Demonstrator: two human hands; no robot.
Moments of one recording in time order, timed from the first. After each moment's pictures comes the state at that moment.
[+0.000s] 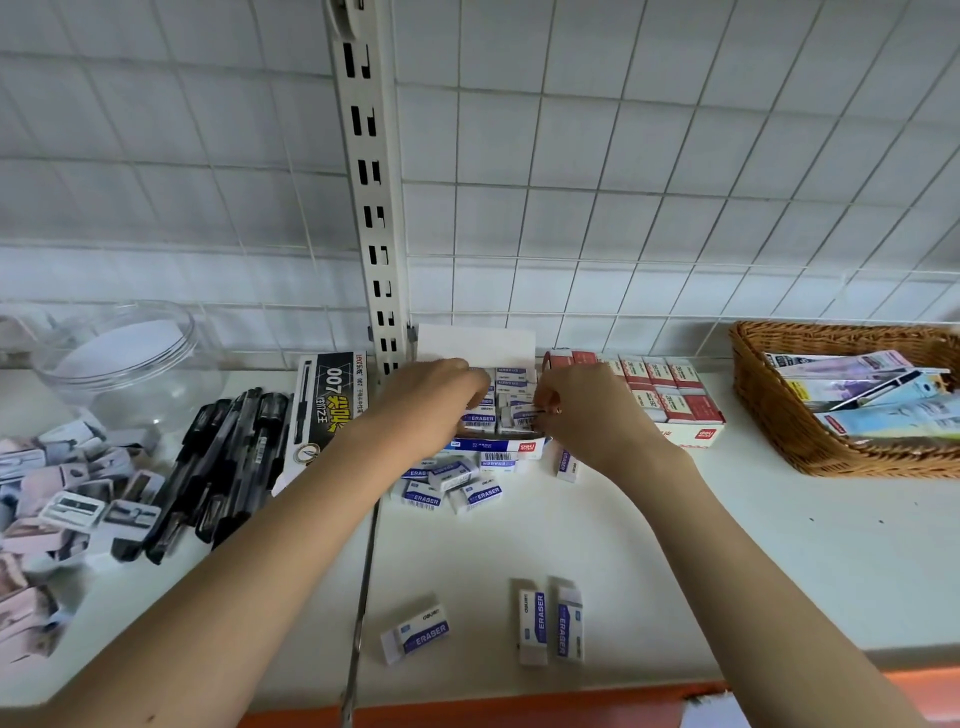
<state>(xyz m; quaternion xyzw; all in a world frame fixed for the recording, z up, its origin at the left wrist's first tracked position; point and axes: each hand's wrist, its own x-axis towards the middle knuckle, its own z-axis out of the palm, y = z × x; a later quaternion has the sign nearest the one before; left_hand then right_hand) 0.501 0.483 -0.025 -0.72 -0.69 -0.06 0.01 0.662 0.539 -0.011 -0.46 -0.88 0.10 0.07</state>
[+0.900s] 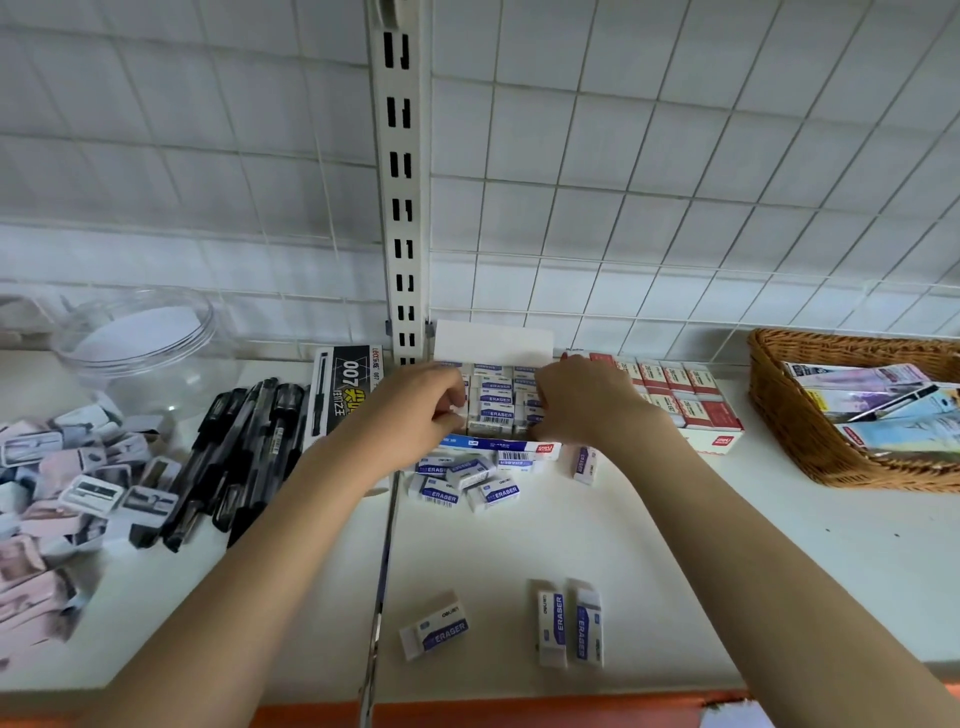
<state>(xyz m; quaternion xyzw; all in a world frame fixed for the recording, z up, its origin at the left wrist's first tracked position) 0.470 0.466 -0.044 -0.68 -0.69 -0.23 -0.11 0.631 0.555 -0.012 -0.44 -0.89 -0.01 -0.10</state>
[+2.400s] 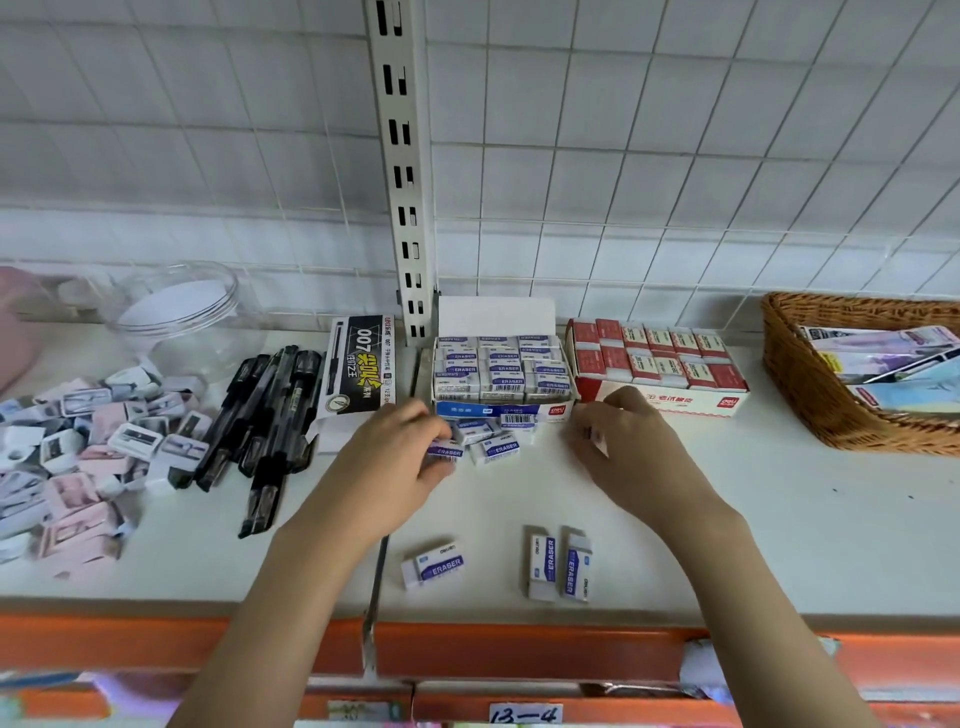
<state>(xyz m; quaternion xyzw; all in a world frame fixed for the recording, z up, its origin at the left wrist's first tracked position) 0.503 0.390 -0.064 -0.67 -0.72 -0.18 -0.04 0.706 0.502 -0.058 -0.44 -0.87 0.13 0.15</state>
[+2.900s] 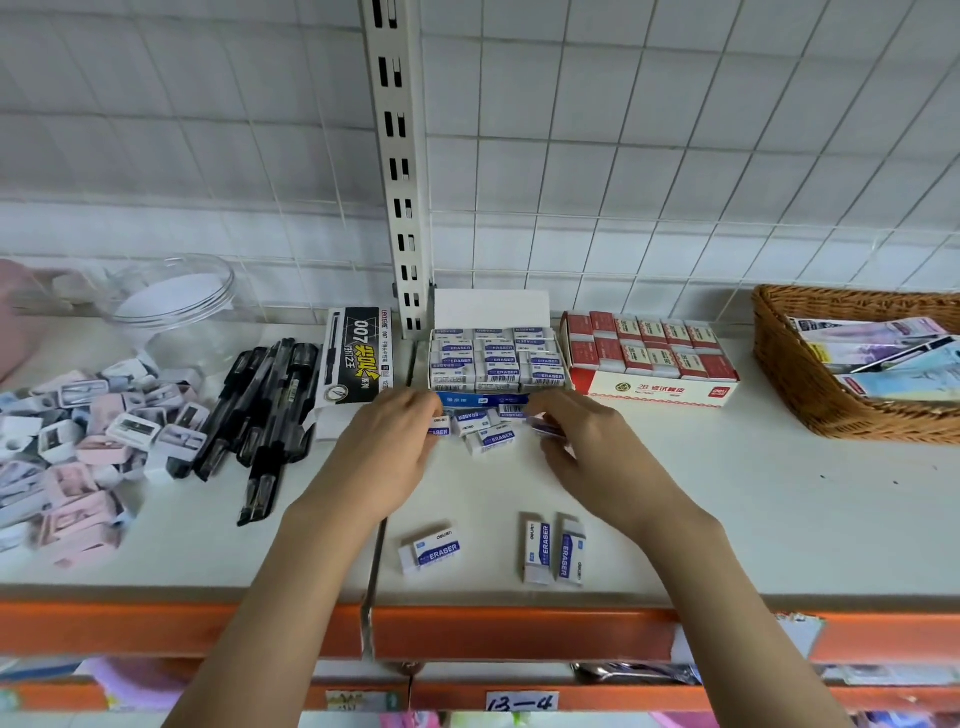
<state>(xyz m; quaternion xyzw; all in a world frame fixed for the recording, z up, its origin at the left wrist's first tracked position) 0.502 0.394 -0.065 -0.66 -0.73 -0.16 0.00 0.696 0.482 -0.057 -0.31 -0.91 0.18 0.19</state>
